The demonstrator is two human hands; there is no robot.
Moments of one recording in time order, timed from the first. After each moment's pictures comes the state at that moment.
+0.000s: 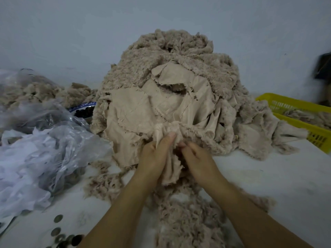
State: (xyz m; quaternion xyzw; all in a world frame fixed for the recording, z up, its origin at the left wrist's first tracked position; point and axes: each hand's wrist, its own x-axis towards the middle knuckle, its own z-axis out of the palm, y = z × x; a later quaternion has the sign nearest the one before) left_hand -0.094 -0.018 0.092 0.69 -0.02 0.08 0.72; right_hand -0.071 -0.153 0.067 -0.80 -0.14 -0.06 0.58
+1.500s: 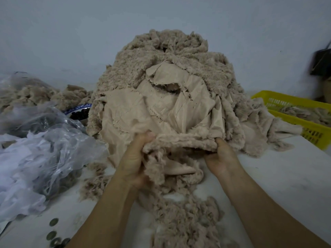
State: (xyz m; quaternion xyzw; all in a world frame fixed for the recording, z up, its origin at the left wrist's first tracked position) left_hand -0.092 -0.001 0.102 0.44 -0.04 -0.04 0.90; right_hand -0.031 -0.192 0.072 -0.29 0.17 0.03 0.94
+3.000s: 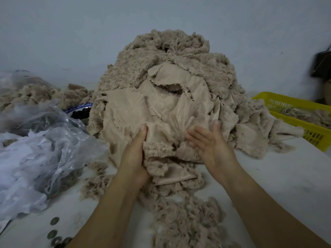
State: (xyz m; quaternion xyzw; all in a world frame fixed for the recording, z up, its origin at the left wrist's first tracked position) left_hand -0.082 0.004 0.095 0.43 0.06 0.00 0.90; right_hand -0.048 -0.188 0.080 -0.50 -0.01 0.04 0.86
